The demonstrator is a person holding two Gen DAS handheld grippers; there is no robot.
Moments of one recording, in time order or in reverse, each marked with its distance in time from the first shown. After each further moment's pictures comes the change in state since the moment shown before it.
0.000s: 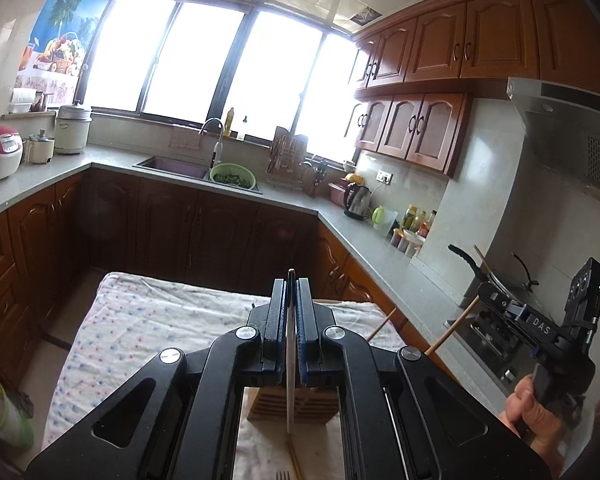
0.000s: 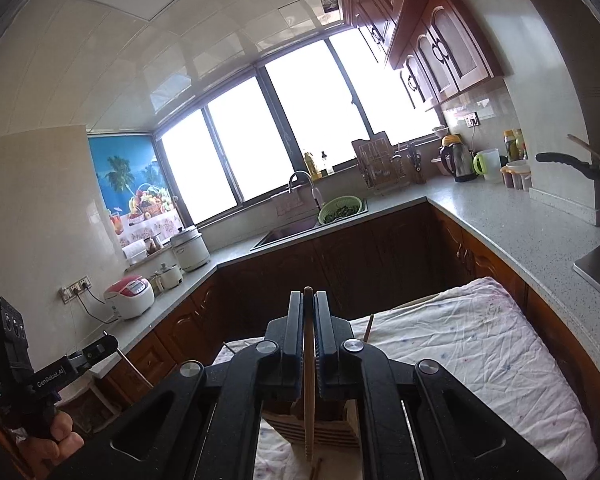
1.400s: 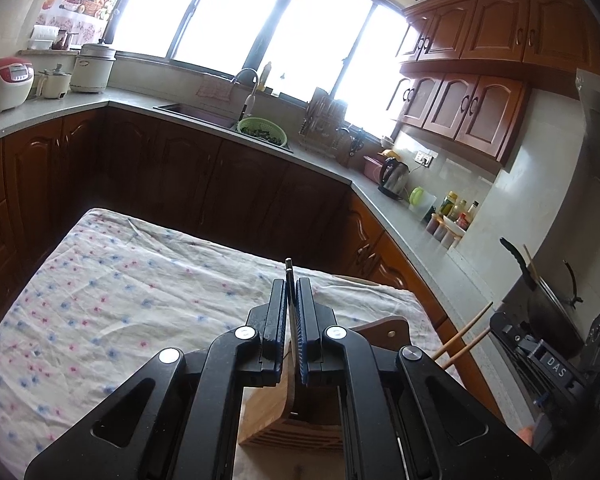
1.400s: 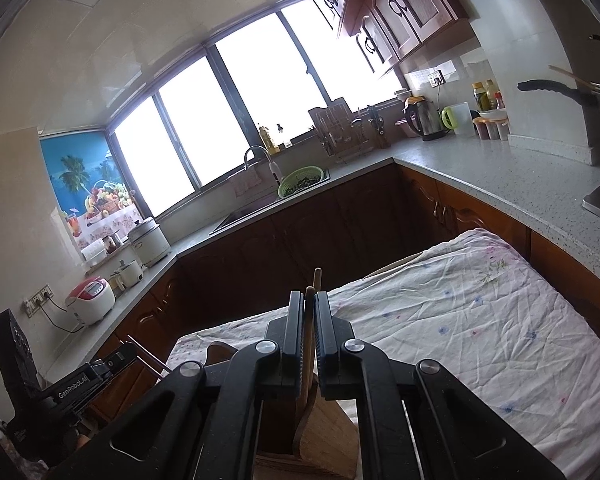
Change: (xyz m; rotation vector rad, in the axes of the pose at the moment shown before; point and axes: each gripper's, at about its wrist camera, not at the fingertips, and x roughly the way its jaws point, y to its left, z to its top) left arm 0.147 0.036 -0.071 -0.134 0.124 0.076; right arm 0.102 -0.045 -0.060 0.098 0.081 -0.114
